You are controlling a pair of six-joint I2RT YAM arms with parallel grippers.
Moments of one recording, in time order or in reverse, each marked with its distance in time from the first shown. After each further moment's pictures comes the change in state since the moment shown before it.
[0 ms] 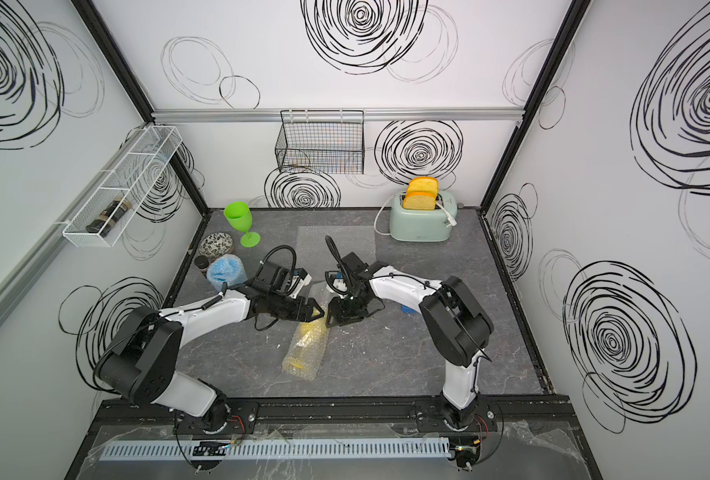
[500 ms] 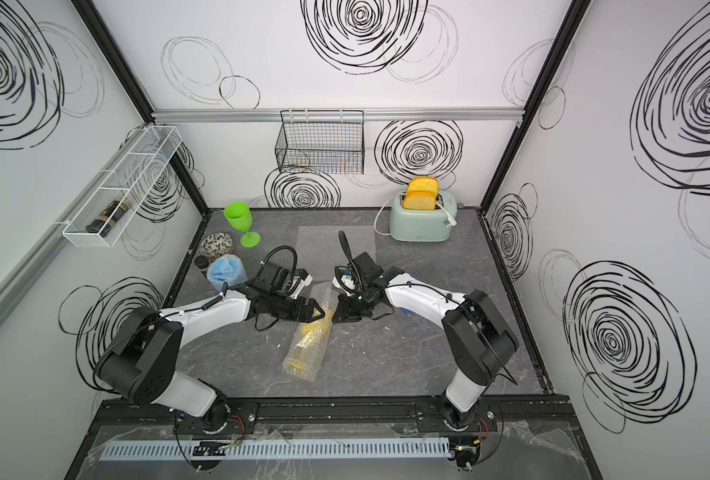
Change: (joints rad) left arm -0.002 0.000 0.000 0.000 0.003 0.002; right arm 0.002 -0.122 -0.106 0.199 -0.064 0.151
